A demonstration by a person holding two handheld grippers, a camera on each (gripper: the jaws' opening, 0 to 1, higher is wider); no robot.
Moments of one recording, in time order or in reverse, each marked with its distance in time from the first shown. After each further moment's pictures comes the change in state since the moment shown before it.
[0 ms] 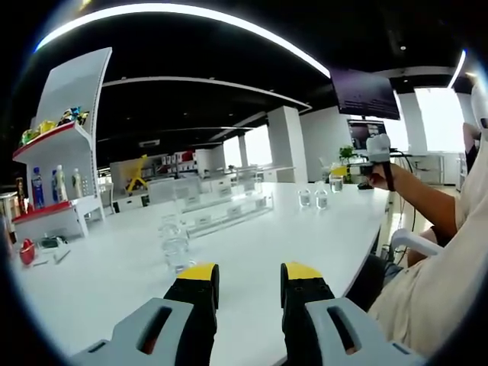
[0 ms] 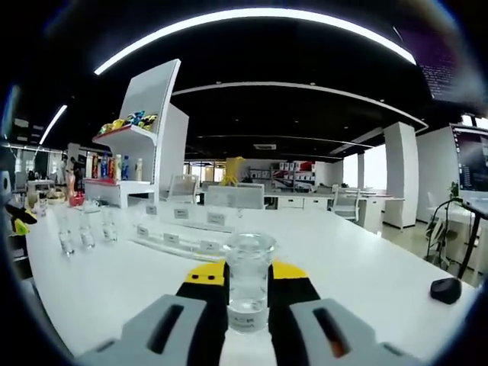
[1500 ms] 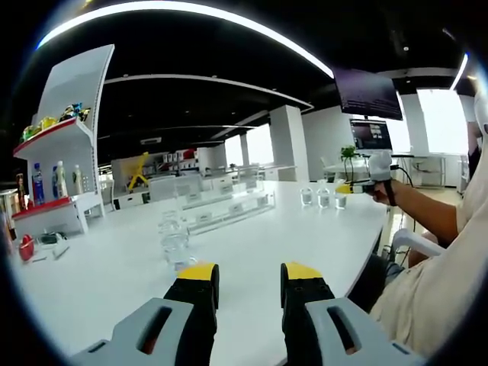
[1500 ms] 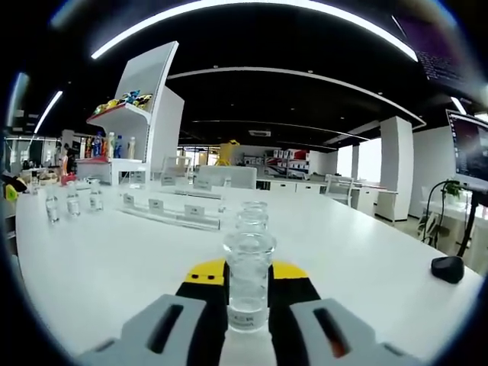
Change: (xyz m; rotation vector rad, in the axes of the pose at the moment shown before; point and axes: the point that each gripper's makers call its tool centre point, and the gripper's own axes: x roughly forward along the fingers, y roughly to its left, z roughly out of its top) left arm 0.005 0.003 -0.006 -0.015 0.006 0.006; right arm -0.001 -0.019 -0.074 -0.040 0.091 -0.056
